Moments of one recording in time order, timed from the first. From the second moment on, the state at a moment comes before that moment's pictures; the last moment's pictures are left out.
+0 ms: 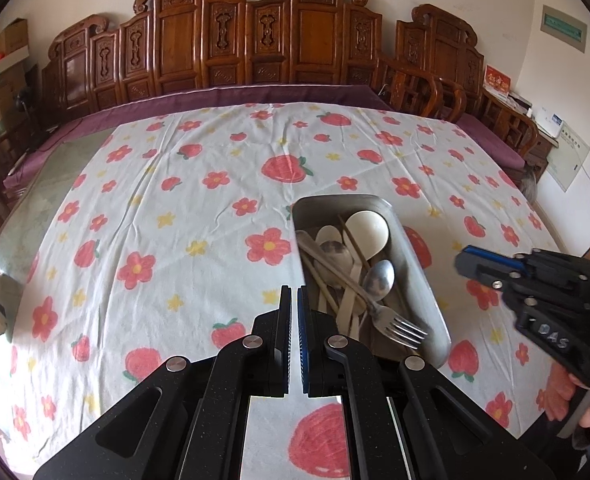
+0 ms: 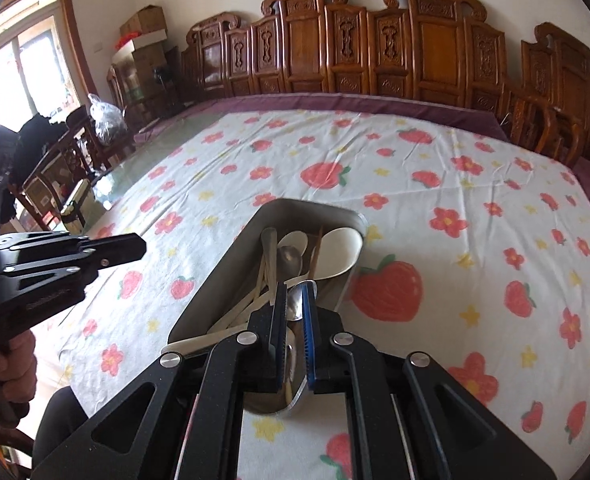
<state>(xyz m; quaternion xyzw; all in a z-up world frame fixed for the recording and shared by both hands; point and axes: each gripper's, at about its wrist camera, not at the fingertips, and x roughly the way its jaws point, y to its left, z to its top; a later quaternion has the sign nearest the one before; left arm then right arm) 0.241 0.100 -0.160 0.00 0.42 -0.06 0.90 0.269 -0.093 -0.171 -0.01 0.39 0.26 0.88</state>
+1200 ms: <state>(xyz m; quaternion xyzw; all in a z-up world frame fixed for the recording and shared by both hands) 0.134 -0.003 -0.108 0.01 0.34 -0.05 0.94 0.143 -0.232 -0.119 0.03 0.32 0.13 0.94</state>
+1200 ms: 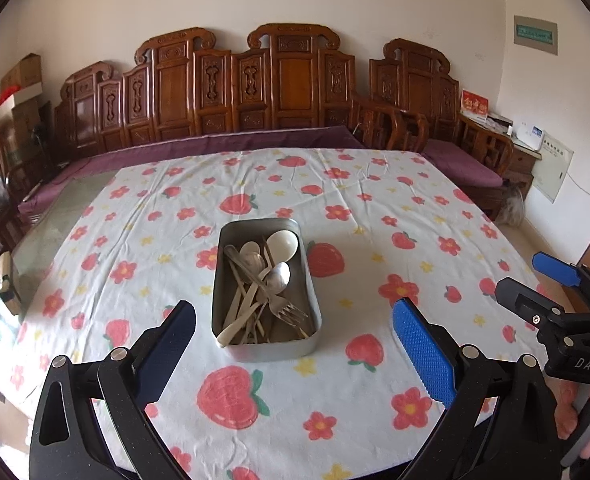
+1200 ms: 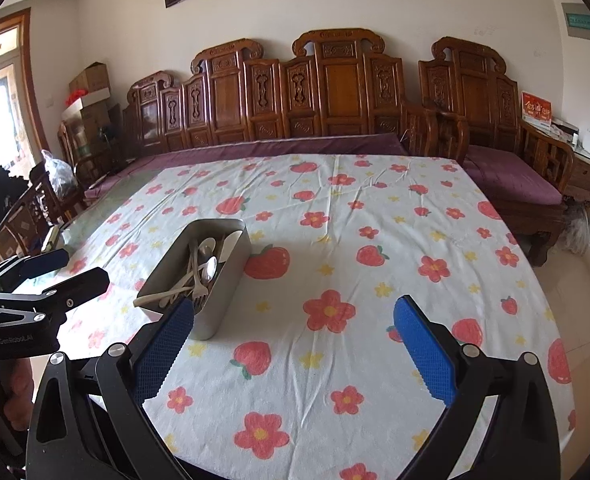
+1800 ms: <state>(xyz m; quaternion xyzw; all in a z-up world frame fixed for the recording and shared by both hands) 0.072 -0.009 -0.022 0.00 0.25 -0.03 0.97 0.070 -0.241 -0.022 0.03 0.21 0.13 0.97</state>
